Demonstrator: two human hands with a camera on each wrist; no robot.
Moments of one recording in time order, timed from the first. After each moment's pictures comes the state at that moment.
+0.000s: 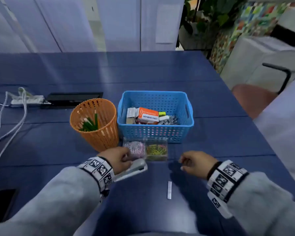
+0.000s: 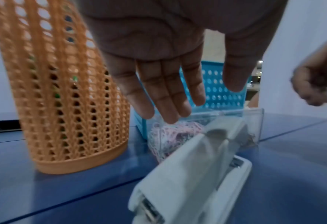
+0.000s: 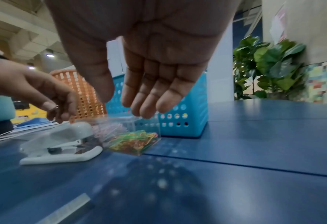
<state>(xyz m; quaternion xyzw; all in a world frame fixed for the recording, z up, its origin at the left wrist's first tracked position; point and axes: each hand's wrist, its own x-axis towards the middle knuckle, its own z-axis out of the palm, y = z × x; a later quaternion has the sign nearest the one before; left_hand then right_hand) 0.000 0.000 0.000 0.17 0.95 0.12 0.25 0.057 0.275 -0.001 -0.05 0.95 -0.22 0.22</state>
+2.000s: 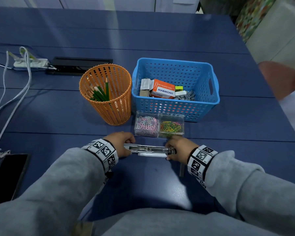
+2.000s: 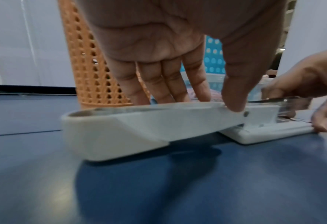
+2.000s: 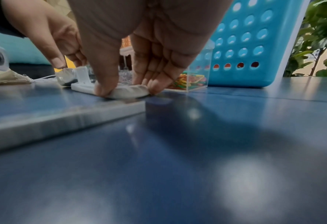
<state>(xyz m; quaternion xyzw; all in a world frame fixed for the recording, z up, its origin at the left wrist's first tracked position) 0.007 -0.039 -0.042 0.12 0.92 0.19 0.31 0.034 0.203 -0.066 -0.15 0.94 -0.15 0.28</state>
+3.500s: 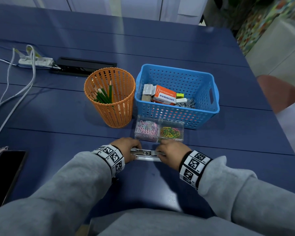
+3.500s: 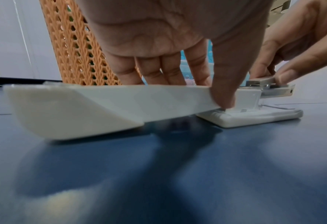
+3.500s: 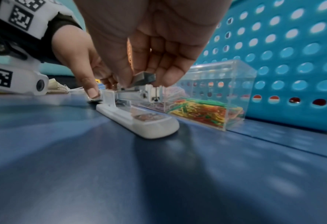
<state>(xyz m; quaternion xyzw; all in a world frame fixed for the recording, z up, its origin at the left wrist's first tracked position) 0.013 -0.024 -0.056 0.17 0.92 0.17 0.30 0.038 0.176 -0.040 -0.23 0.95 -0.12 0.20</state>
